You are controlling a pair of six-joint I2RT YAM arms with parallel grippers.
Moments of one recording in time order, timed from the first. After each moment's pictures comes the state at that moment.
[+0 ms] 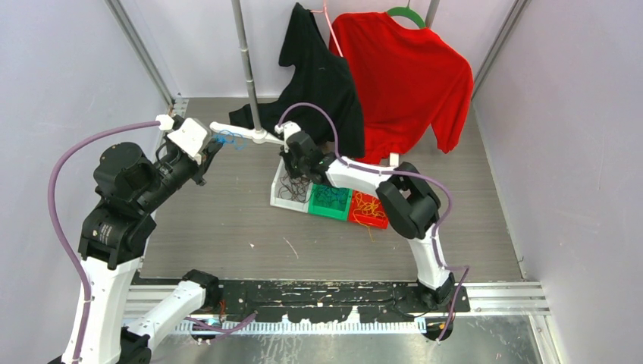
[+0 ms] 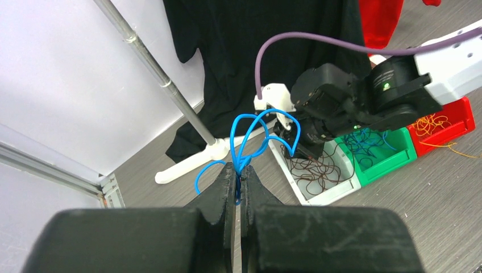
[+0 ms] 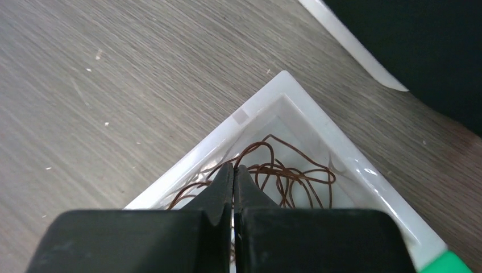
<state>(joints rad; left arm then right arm) -0.31 0.83 1.42 -0.72 0.25 0.36 0.81 2.05 1.49 -0.03 0.08 0.19</state>
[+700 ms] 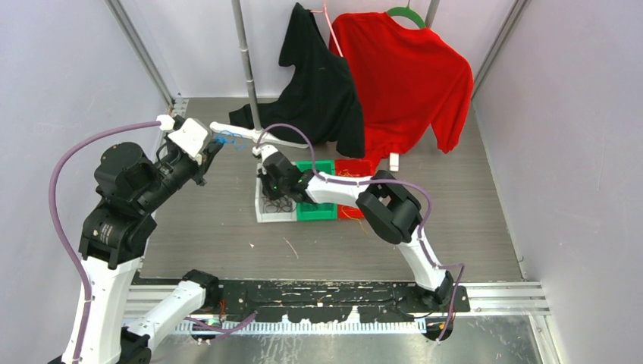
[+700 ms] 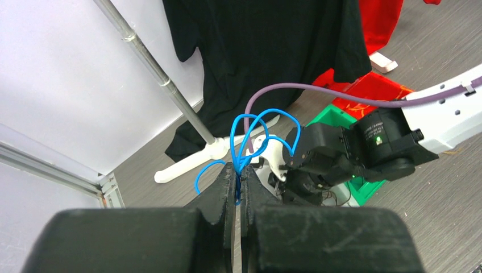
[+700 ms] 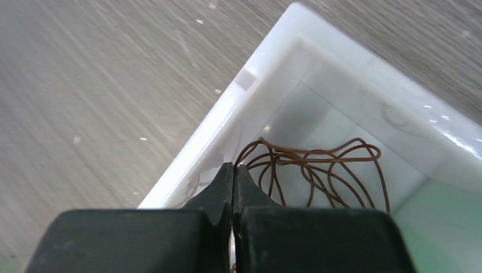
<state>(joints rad) -0.31 0.83 1.42 -0.72 0.25 0.36 0.93 2.18 1.56 -0.03 0.02 0.30</state>
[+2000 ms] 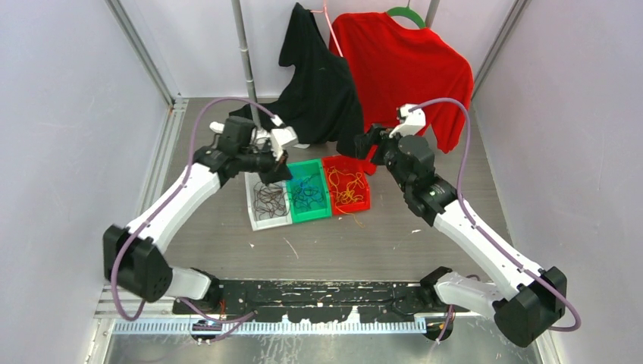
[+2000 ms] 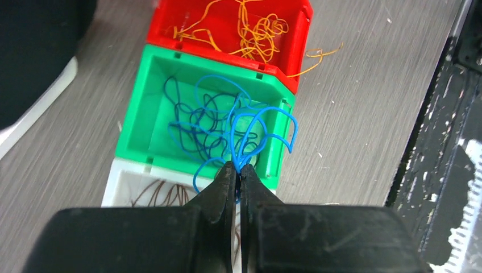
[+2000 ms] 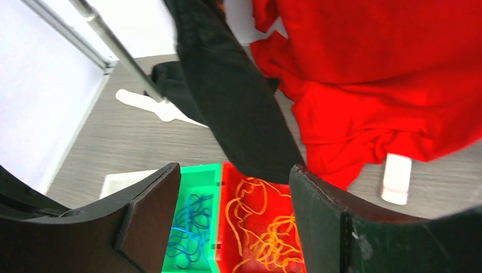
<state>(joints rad) -0.40 1.33 1.18 -0.57 0.63 0.39 0.54 1.08 0.95 -0.02 0.23 0.40</state>
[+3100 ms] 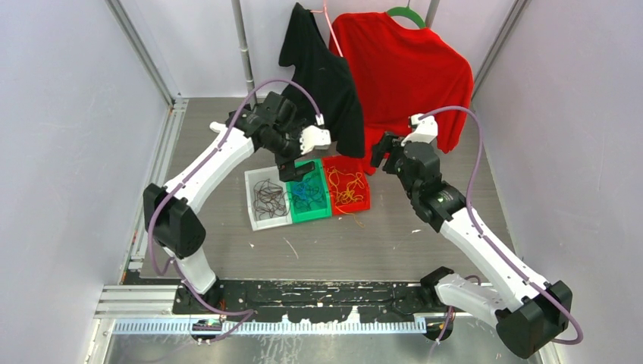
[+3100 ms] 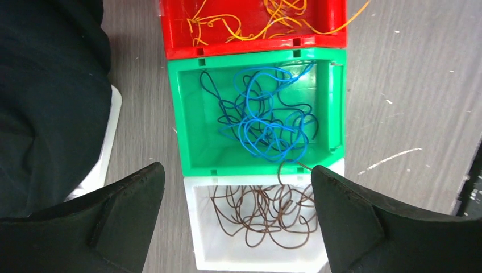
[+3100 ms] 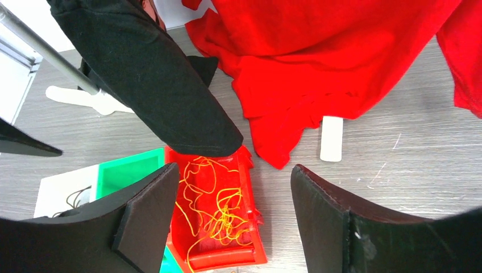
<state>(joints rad) -0.55 1.75 1.69 -0.98 0.40 0.83 0.50 0.99 0.88 -0.15 0.36 0.40</state>
